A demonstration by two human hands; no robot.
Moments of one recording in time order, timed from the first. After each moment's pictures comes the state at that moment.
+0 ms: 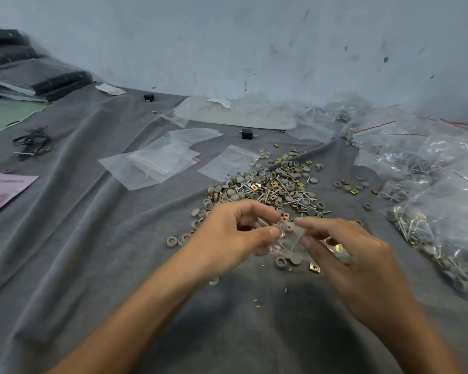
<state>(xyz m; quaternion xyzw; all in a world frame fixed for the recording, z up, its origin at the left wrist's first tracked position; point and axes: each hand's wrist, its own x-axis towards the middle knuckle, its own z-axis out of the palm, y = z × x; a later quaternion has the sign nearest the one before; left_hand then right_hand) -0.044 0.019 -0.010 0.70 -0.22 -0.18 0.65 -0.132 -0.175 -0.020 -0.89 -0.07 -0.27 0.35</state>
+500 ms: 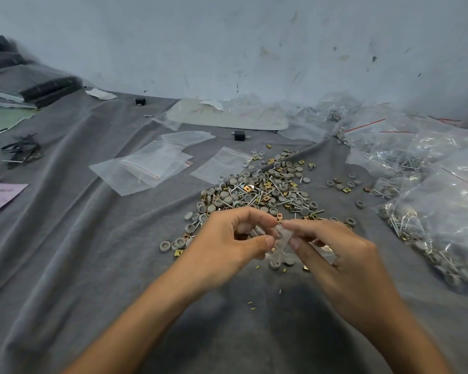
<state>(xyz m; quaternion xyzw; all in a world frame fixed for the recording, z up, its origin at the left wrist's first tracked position) -0.051 0.015 -0.011 0.71 -0.24 -0.17 0.64 -0.129 -0.173 -0.027 -0.89 -0.09 -0.28 0.35</state>
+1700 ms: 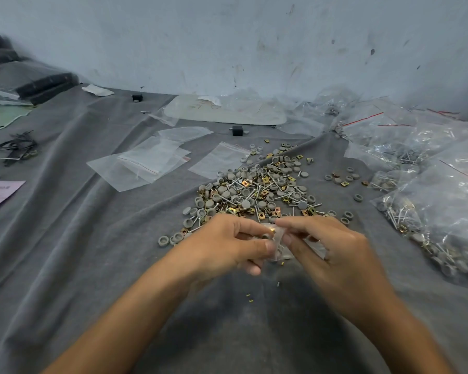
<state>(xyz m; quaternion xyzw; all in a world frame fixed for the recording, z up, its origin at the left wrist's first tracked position) -0.051 0.016 -0.006 0.72 -0.17 -0.32 0.59 -0.132 -0.168 -0.023 -0.91 -0.08 -0.25 0.32</state>
